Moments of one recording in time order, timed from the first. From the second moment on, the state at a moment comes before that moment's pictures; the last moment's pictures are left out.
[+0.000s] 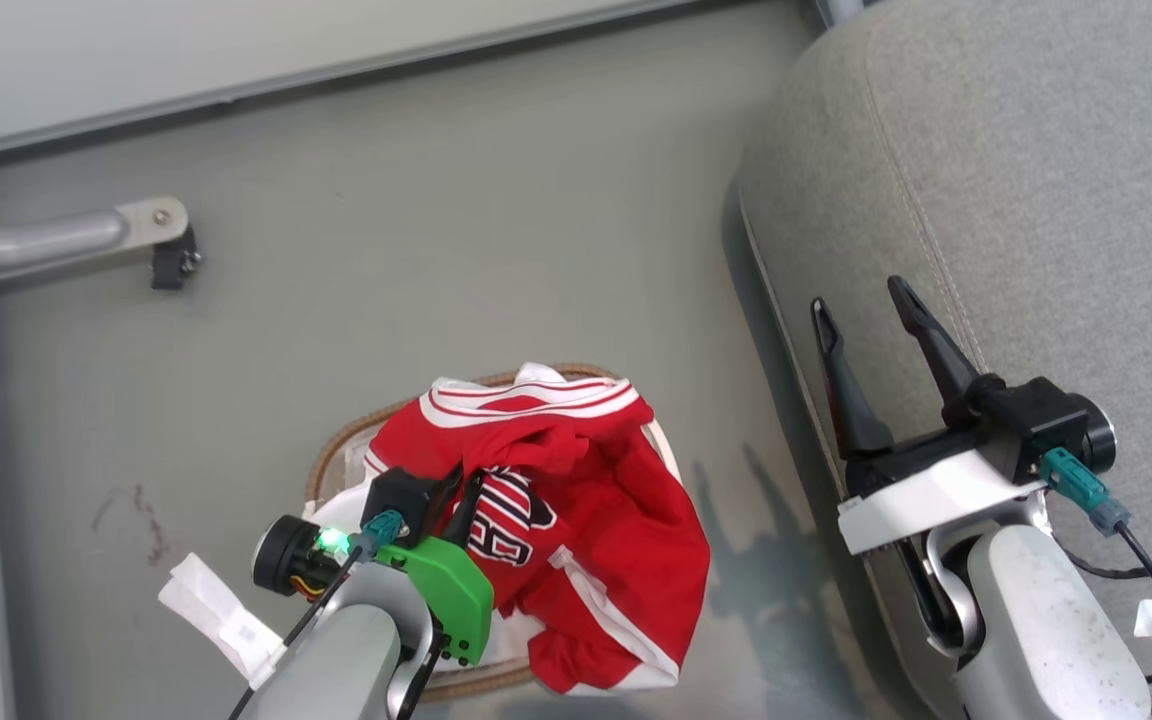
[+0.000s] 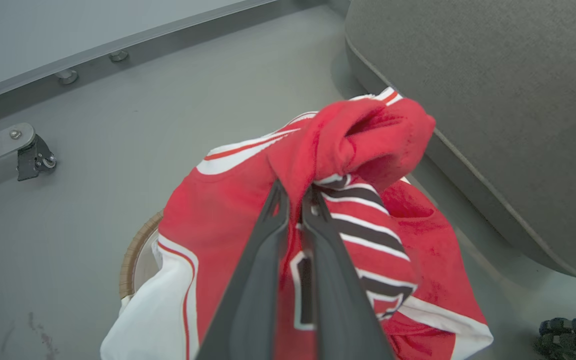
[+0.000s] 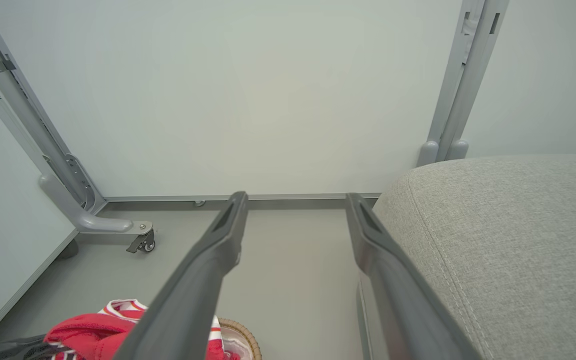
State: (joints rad) left arm -0.49 0.09 -0.66 0.87 -0.40 -0.09 -0.26; right arm -0.29 -0.05 0.13 0.15 0.16 0.13 -0.26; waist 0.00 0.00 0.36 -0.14
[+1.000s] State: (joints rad) left arm -0.33 0.05 -0.41 0.32 -0.40 -0.10 -0.26; right arm -0.09 -0.05 0.23 0.22 0.14 0.13 -0.26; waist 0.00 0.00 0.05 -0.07
